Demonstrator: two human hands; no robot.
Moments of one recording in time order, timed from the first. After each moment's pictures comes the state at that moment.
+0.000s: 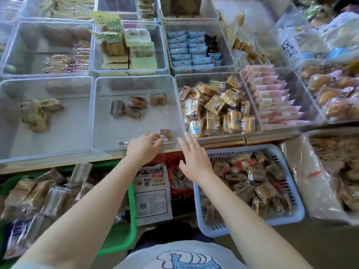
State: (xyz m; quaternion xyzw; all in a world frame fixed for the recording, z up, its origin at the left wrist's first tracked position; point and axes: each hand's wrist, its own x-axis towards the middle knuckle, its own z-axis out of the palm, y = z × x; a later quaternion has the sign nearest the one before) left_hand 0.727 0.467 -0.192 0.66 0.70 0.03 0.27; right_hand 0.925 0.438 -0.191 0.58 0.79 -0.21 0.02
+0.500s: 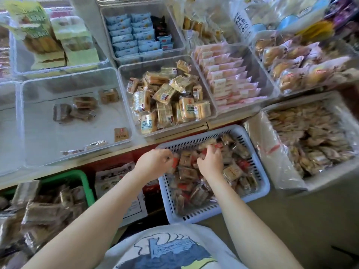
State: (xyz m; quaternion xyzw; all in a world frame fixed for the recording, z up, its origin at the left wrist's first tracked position) left_hand 0.887 0.444 -0.198 0.77 0.54 0.01 0.35; right_hand 1.100 0.415 -0.231 0.84 0.48 -0.26 -0.03
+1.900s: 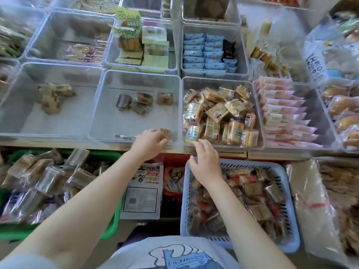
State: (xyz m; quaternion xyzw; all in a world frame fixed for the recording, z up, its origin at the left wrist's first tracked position) left_hand 0.769 0.477 -0.186 0.63 0.72 0.05 0.28; right_hand 0.988 0.461 -0.191 0.57 0.78 -0.24 -0.10
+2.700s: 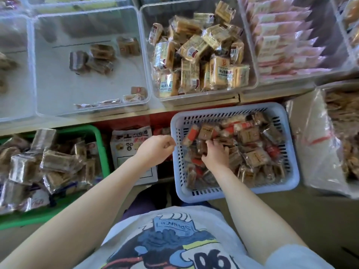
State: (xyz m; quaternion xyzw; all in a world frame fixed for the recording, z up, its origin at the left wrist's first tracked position) left_hand 0.865 0.405 -0.244 0.66 0.62 -0.05 0.42; right_hand 1.097 0.390 -0.328 0.69 0.65 -0.28 0.18
